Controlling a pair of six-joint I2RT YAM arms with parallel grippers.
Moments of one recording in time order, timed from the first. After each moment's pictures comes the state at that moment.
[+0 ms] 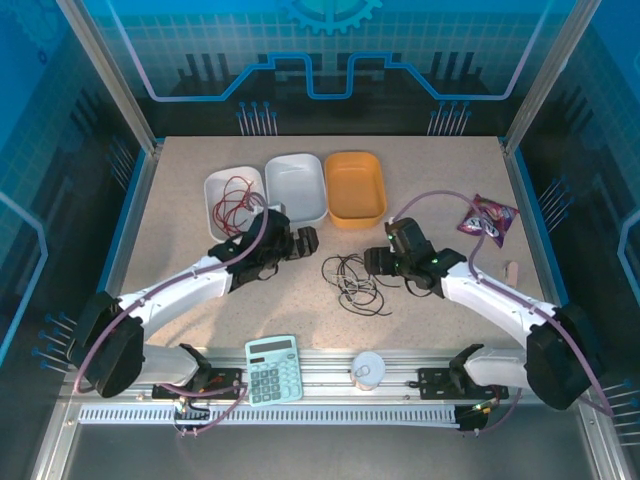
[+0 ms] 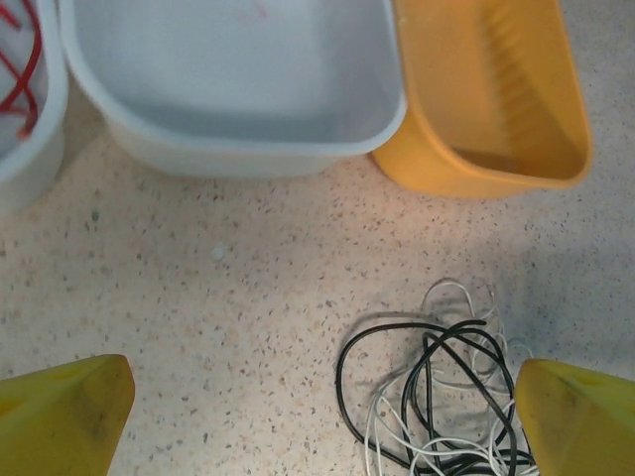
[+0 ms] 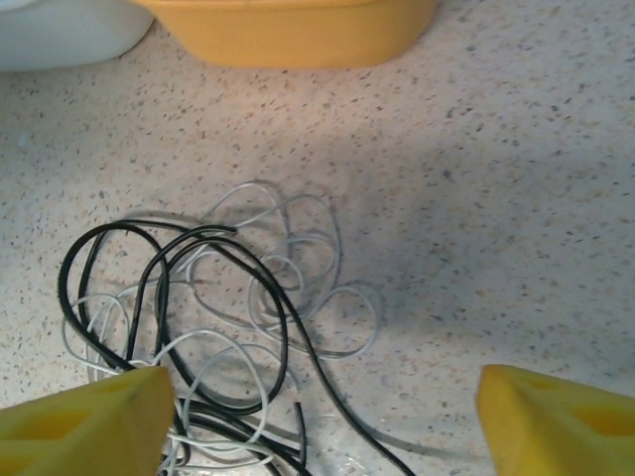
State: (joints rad) left arm -0.61 1.31 0.80 -0.24 -0.16 -0.78; right arm 0.59 1.26 0.76 -0.43 0.13 0.44
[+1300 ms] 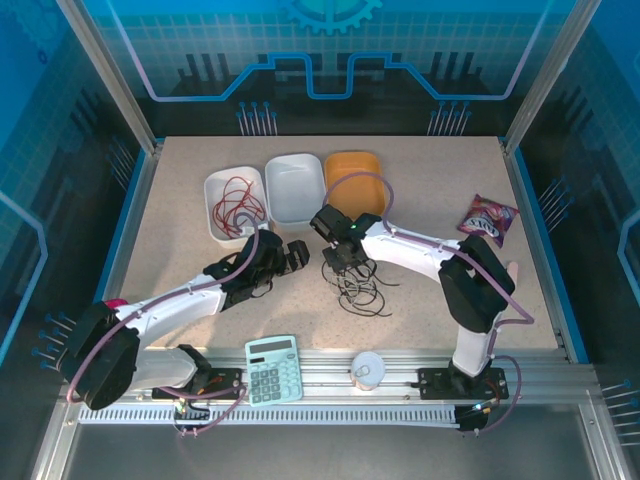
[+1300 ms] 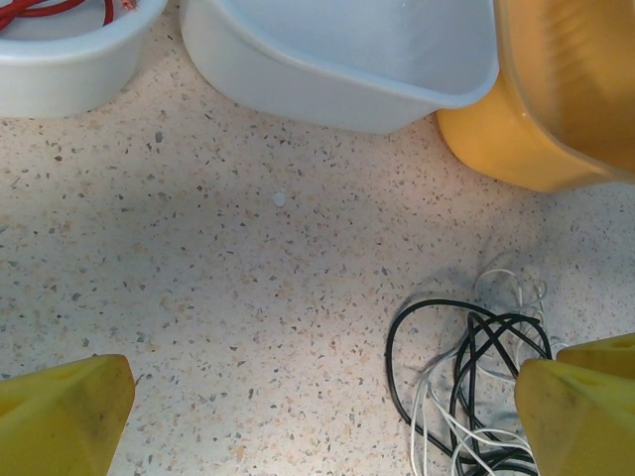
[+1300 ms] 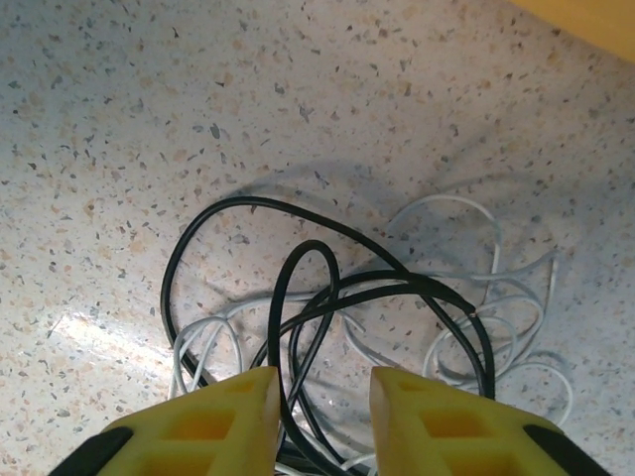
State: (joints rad) left arm -0.62 1.25 0.64 -0.15 -0.19 -0.89; right arm 0.80 1.83 1.32 -0.78 0.20 0.36
